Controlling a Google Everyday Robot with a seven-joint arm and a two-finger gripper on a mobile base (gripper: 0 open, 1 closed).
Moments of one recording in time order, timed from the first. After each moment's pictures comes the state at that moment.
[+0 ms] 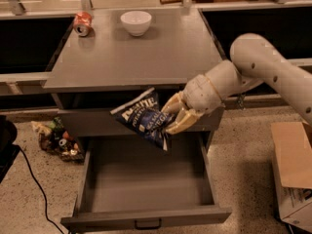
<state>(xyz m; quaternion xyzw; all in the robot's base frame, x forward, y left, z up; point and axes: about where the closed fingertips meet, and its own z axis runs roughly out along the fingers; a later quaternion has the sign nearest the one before) 0.513 -0.034 0.802 -0.75 0.48 0.33 0.32</state>
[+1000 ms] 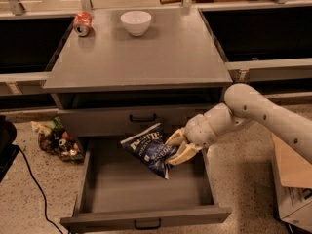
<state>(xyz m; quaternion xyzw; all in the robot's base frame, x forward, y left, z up) 0.491 -0.046 0.679 -0.70 0.52 0.39 0.29</state>
